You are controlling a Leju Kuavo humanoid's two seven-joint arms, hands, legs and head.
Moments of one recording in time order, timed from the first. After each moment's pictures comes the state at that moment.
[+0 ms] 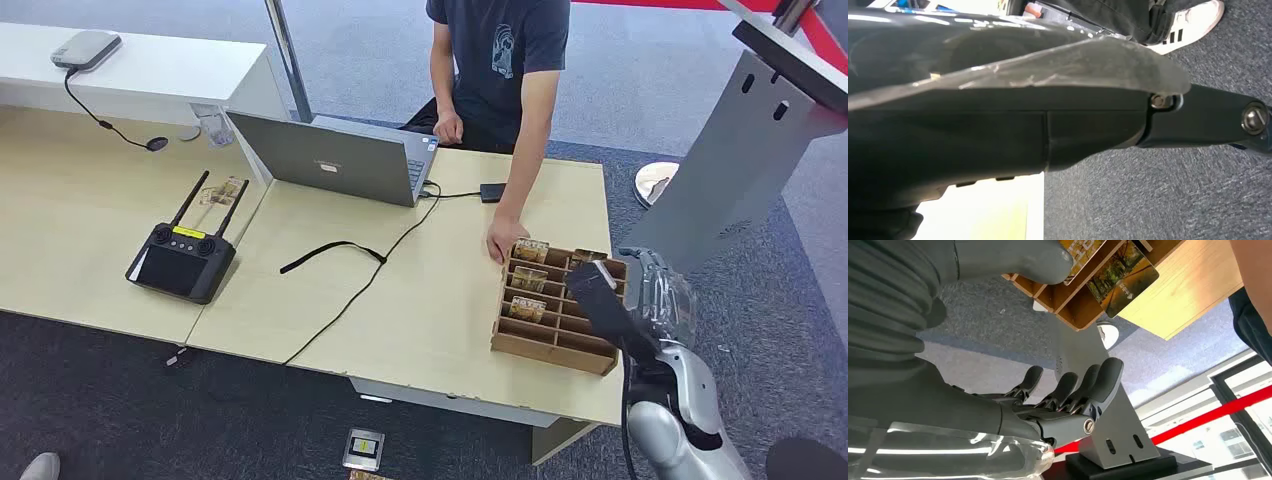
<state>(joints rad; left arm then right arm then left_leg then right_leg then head) -0.11 0.06 -1.15 -0.21 0.25 0.16 0.05 -0.33 -0.29 0.59 -1.25 1.00 -0.26 0.35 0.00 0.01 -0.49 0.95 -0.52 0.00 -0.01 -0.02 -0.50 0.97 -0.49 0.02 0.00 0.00</state>
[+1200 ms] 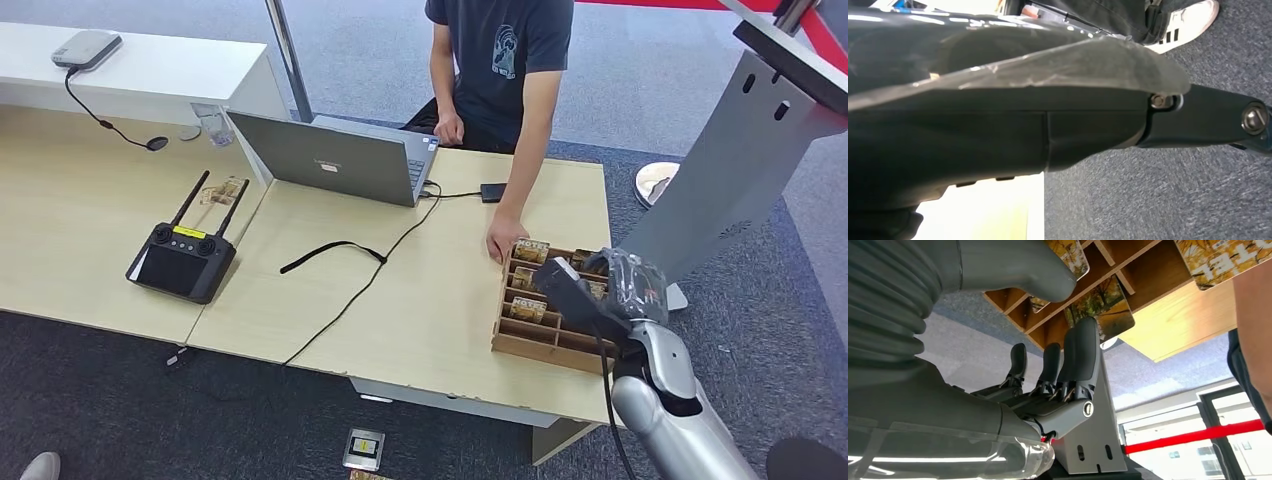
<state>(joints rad) -0.11 0.06 -1.15 -0.21 0.25 0.15 0.05 -0.46 -0.27 0.69 -1.05 1.03 -0.20 0.30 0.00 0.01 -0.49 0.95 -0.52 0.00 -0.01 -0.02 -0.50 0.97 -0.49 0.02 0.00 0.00</state>
